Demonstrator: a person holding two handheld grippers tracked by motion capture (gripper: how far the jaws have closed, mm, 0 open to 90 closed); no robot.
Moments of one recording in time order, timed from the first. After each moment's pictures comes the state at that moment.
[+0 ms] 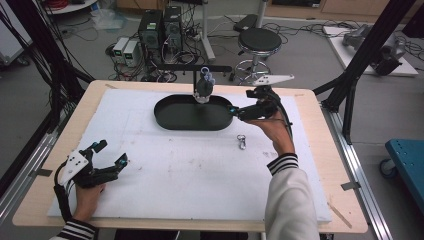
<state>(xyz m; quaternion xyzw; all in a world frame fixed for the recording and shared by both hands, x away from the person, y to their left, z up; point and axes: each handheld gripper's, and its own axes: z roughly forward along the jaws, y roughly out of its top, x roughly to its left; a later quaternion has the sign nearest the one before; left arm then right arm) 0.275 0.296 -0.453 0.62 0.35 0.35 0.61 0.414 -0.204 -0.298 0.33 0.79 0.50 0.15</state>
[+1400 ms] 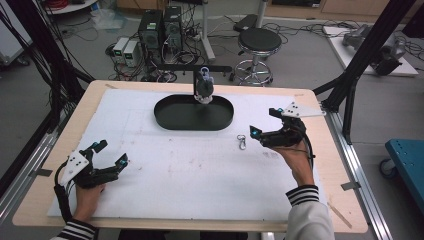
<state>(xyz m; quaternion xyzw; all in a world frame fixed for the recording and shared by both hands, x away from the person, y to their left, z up) 0.275 0.296 -0.453 0.62 0.35 0.35 0.61 0.353 -0.257 -0.332 0.32 0.75 0.54 0.21</state>
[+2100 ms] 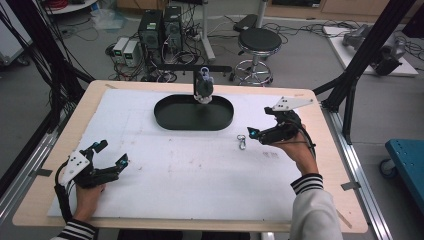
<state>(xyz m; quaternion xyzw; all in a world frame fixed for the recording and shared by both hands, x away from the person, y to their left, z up) 0.275 0.295 -0.453 0.62 0.35 0.35 0.61 0.378 -0.252 -0.328 0.28 0.82 0.46 0.18</state>
